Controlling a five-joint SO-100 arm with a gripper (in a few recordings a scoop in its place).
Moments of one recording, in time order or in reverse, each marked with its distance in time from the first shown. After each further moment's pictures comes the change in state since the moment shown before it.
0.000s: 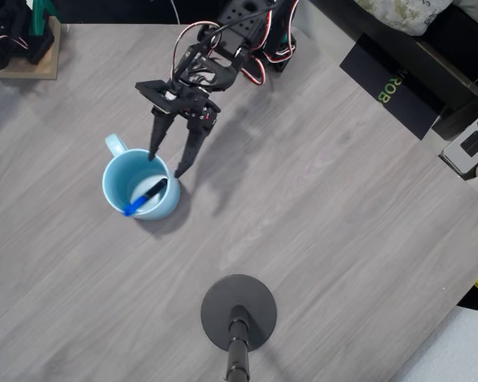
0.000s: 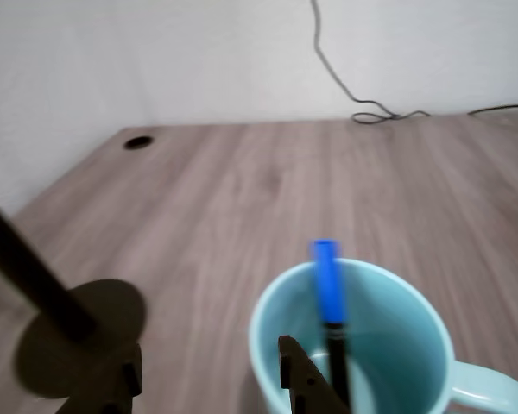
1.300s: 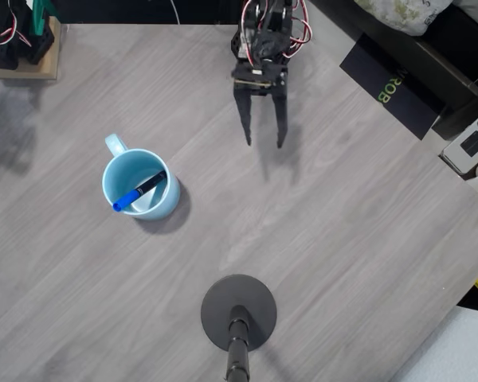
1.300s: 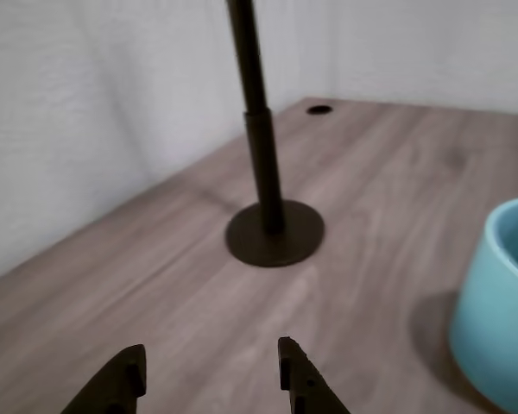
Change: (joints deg) arm -26.9 49.6 26.3 22.2 -0.2
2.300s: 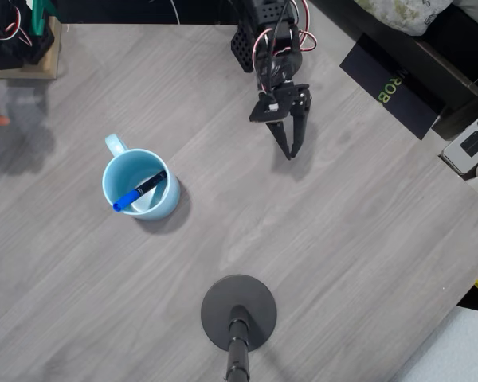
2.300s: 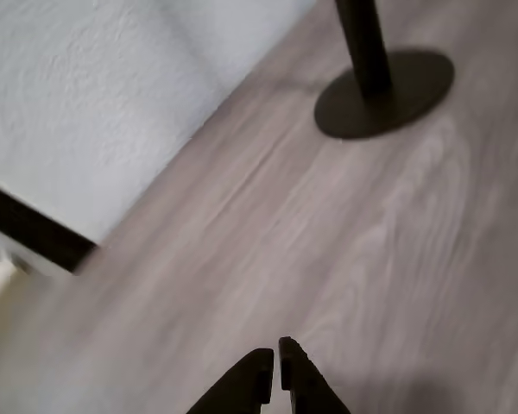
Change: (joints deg) arm -13.2 0.1 14.9 -5.8 31.1
